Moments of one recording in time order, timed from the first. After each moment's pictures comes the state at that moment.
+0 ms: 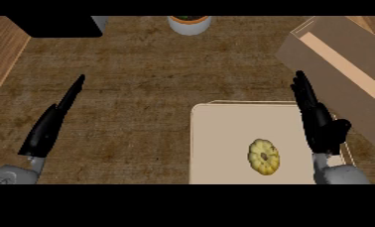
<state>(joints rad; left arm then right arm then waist) -0.10 0.60 -0.31 -1.40 0.06 0.19 -0.13 -0.09 -0.32 0.18 -1.43 -0.18 -0.25 -0.10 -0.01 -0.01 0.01</state>
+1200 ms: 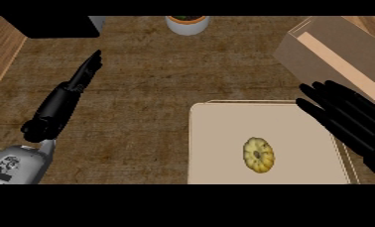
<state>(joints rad) -0.21 0.53 -0.27 -1.52 0.15 0.07 -0.12 -0.08 -1.05 0.28 -2.23 0.39 0.13 0.16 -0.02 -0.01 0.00</state>
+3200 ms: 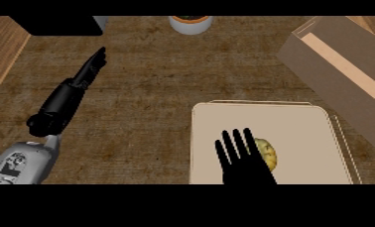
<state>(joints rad) -0.23 0.44 -0.20 -1.52 0.07 -0.01 -0.09 -0.31 -0.44 0.99 -2.01 0.93 0.75 0.94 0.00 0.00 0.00</state>
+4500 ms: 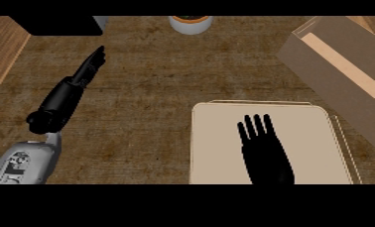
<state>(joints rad) -0.23 0.34 -0.07 -1.51 -0.04 -0.13 -0.08 -0.19 -0.43 0.80 -1.78 1.22 0.67 0.68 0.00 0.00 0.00</state>
